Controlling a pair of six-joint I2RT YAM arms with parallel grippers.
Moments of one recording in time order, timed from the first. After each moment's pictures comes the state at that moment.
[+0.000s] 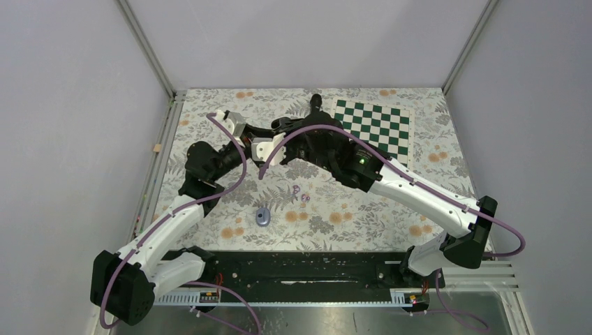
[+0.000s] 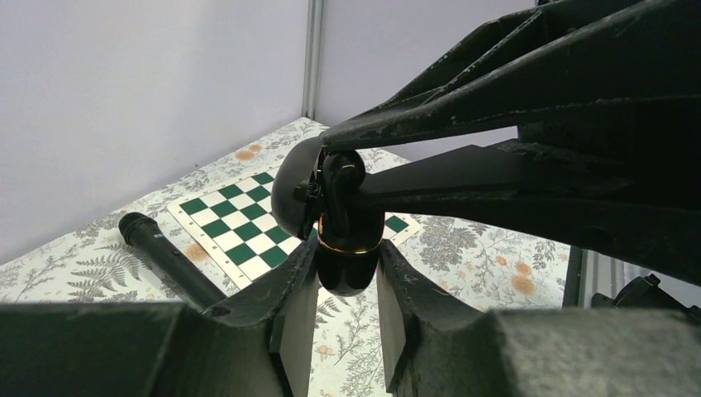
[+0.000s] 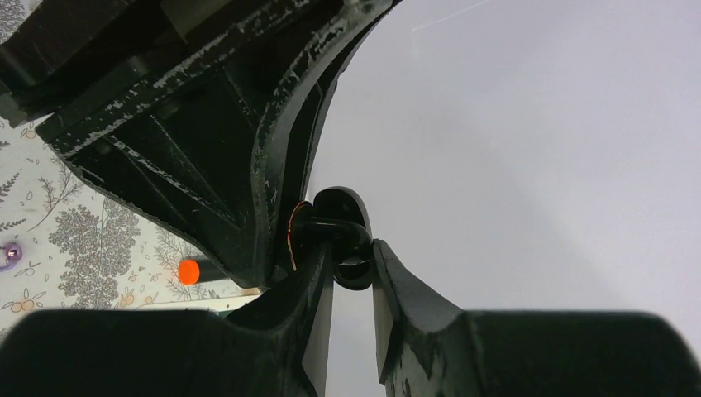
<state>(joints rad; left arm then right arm) -0.43 1.02 0.71 0.58 0.56 -0.27 1.04 1.49 1.58 -0.39 0.16 -1.14</state>
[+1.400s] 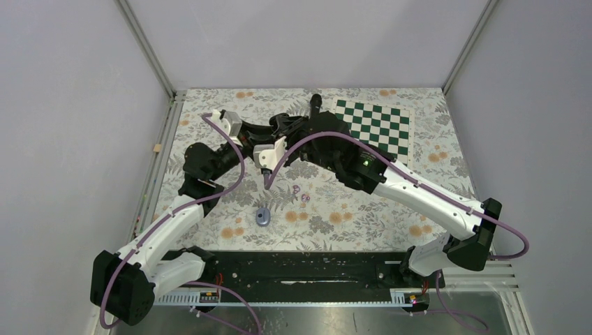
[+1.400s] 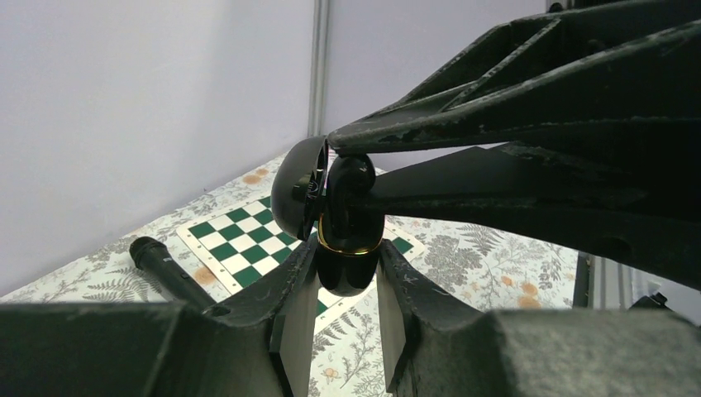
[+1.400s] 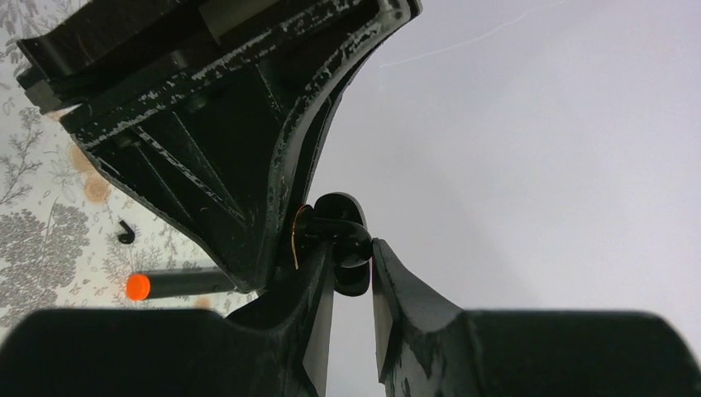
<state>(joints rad) -0.43 1.02 0.71 0.64 0.56 -0.28 1.04 1.46 1.55 -0.35 0.10 -1.27</state>
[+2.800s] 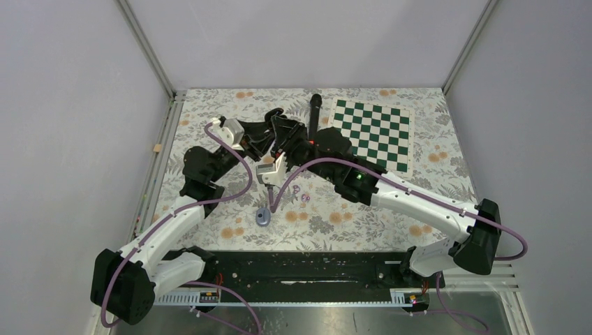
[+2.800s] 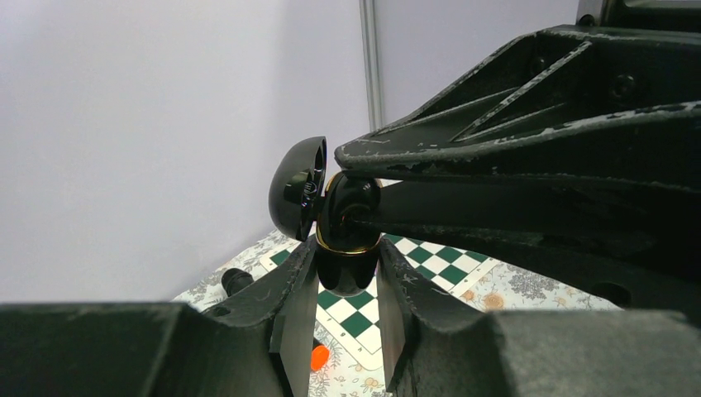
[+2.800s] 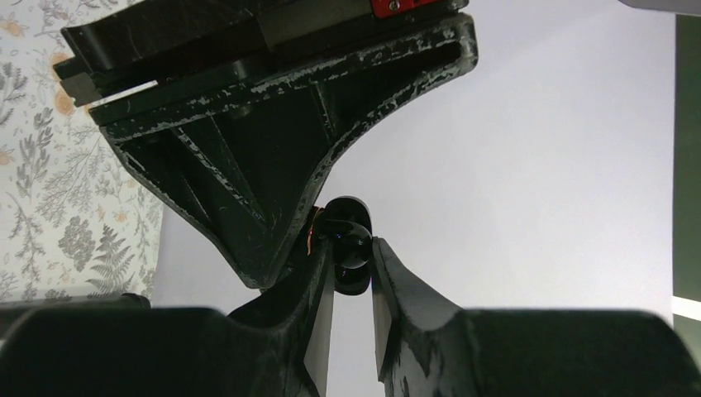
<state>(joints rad) -0.43 1.03 0.68 0.74 0.50 -0.07 1.04 1.41 1.28 0.07 0.06 -1.57</state>
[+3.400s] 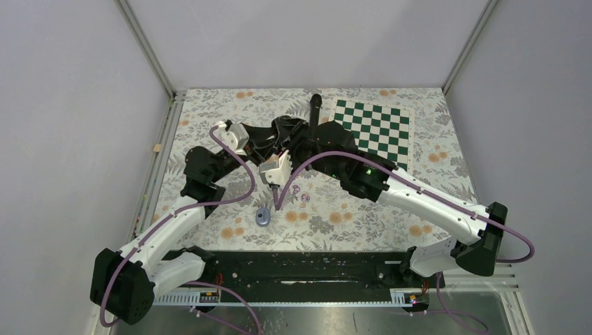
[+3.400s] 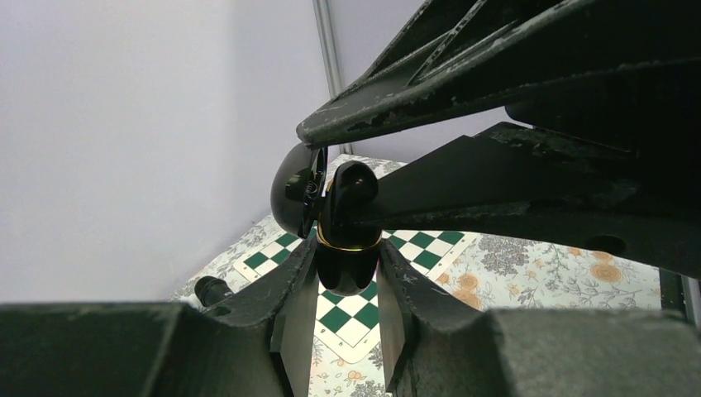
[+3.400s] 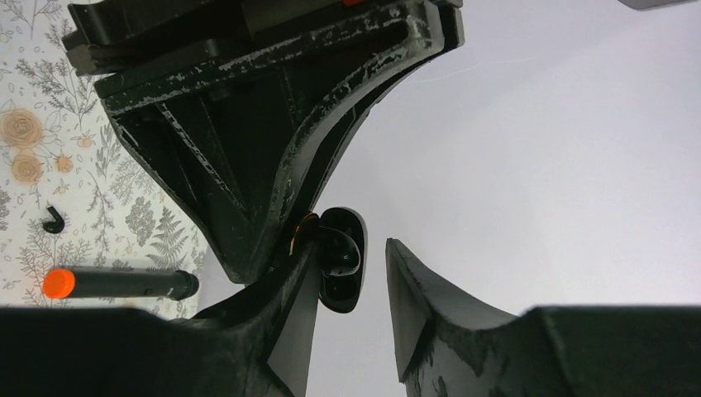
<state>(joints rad) -0.45 1.03 0.68 0.72 0.60 -0.05 1.04 1.40 1.41 -0.21 0.05 -1.49</state>
